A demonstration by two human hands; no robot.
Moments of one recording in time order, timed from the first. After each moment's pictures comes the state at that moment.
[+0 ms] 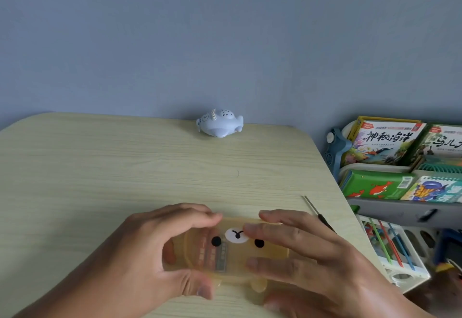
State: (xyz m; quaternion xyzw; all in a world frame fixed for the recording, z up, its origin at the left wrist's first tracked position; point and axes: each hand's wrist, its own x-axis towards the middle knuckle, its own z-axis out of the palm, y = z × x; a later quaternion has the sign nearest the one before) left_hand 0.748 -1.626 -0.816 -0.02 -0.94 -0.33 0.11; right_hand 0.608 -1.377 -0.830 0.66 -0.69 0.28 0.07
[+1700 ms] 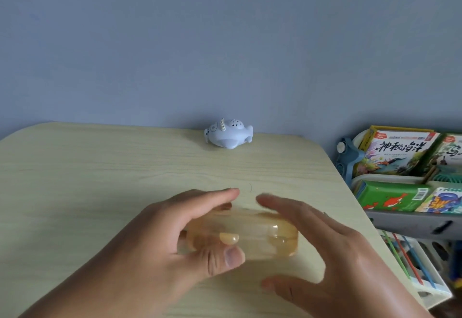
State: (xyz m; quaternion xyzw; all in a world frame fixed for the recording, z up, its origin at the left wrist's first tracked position) left_hand 0.722 -1.638 -0.801 0.01 -0.86 -0.51 0.07; right_hand 0.618 -1.421 -0.802 0.43 -0.84 0.33 -0.02
